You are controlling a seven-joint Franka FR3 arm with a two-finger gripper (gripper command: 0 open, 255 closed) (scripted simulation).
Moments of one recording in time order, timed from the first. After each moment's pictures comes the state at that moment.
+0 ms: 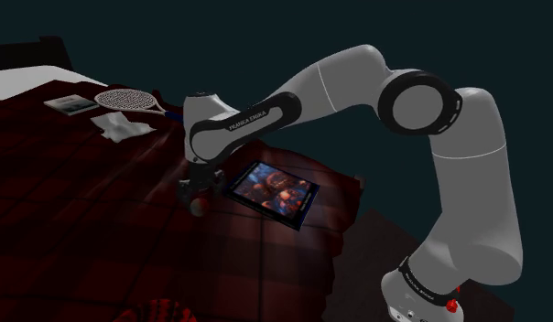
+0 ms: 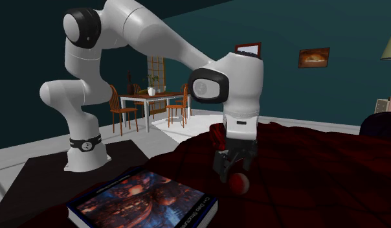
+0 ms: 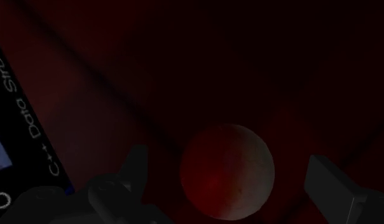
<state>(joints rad) 0.24 0.63 0.31 -1.62 -0.02 2.16 0.54</state>
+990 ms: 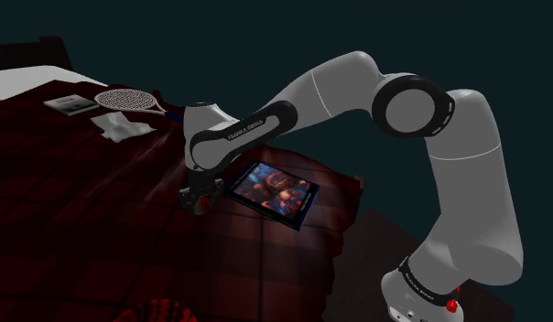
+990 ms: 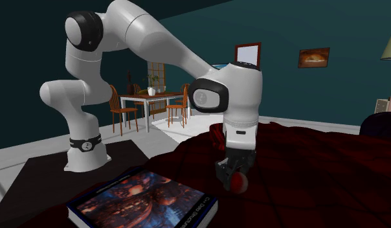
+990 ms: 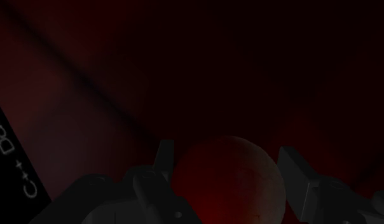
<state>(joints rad) 0.25 0.67 0.31 -1.63 -0.03 2.21 0.55</state>
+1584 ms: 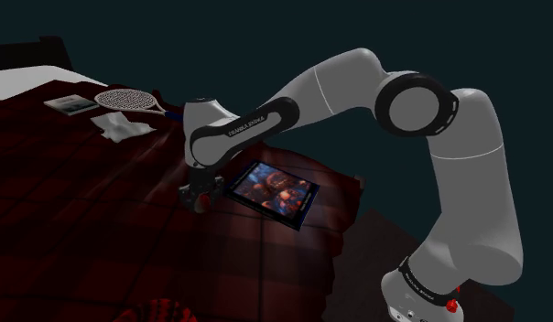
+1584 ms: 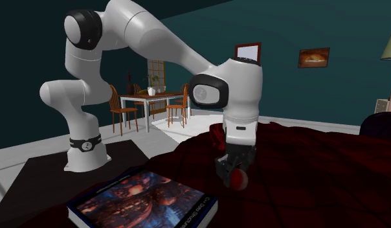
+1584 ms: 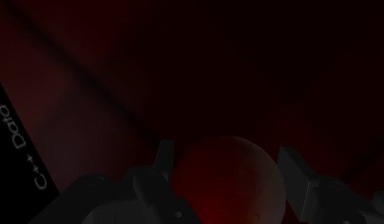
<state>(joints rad) 0.25 0.65 0.31 -1.63 -0.02 2.19 0.55</state>
